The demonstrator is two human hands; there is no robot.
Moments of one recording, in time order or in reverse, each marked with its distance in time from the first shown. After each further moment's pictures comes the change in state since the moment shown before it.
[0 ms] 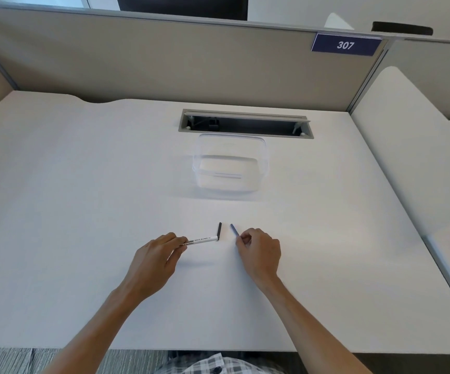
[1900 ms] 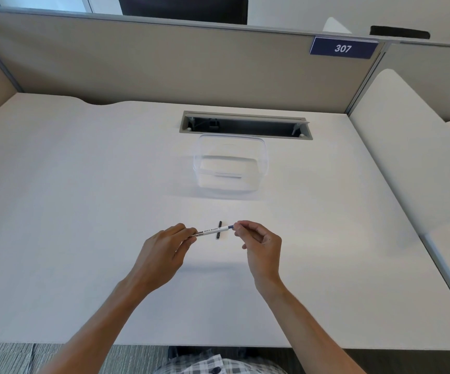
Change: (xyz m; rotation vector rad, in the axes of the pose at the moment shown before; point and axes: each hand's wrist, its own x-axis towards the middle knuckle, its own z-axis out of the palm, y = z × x) left_hand 0.008 0.025 -0.014 -0.031 0.033 0.074; right_hand -0.031 -0.039 -0.045 1.079 -0.019 0.207
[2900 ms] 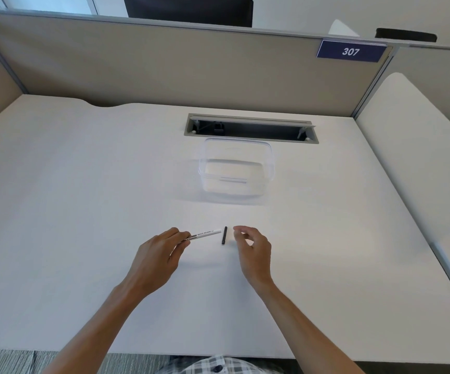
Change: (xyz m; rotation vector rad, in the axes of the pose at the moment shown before) left_hand 0.000 -0.024 -0.002 0.009 0.003 -0.089; right_hand 0.026 0.038 0.016 -0.413 0.001 -0.032
